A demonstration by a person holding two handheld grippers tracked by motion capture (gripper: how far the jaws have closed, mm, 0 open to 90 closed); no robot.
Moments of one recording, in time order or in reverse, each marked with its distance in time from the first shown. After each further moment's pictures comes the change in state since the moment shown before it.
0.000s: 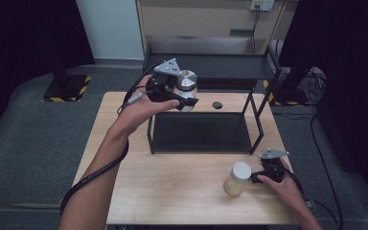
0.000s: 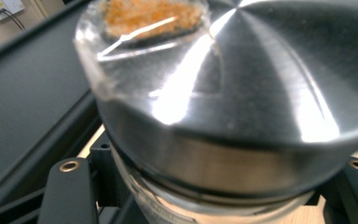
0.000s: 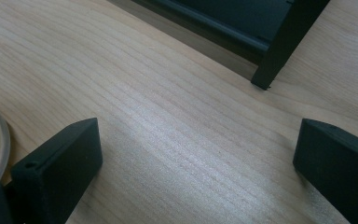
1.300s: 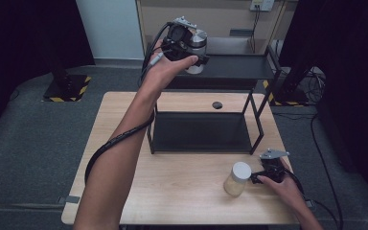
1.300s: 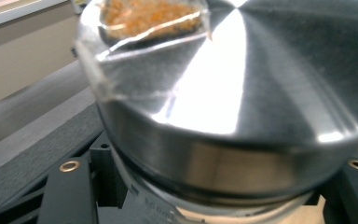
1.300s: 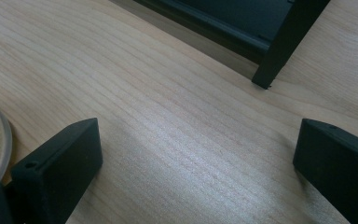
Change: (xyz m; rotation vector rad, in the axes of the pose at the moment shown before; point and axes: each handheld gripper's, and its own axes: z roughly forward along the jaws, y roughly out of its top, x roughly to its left) left arm 0.021 0.073 0.029 -0.006 0.244 -0.194; right arm 0.000 0.000 -0.001 0.002 0.002 -0.001
